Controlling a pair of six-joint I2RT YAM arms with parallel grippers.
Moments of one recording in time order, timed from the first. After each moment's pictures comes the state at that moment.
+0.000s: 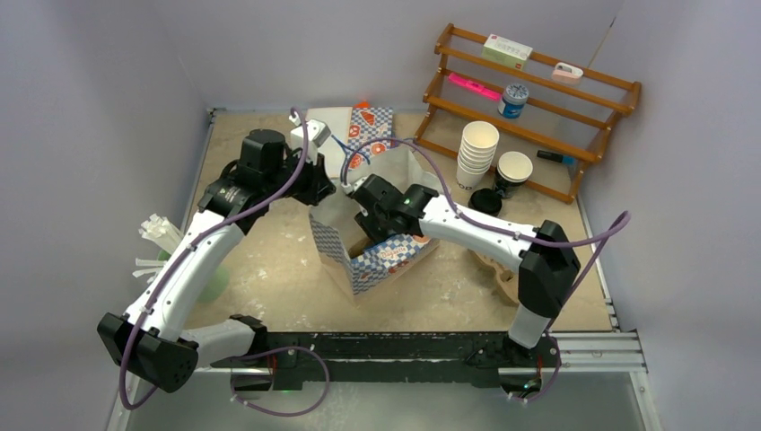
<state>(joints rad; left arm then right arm) -0.41 1.18 1.26 -0.64 0.31 -0.10 0.96 1.73 1.42 -0.82 0.13 0.22</state>
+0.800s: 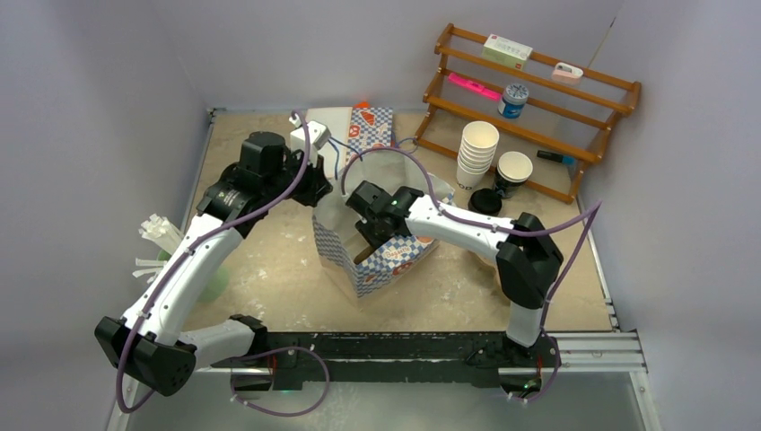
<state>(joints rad) -0.43 1.16 1.25 -0.64 0.26 -0.05 0.95 1.83 1.47 -0.88 0.13 0.22</state>
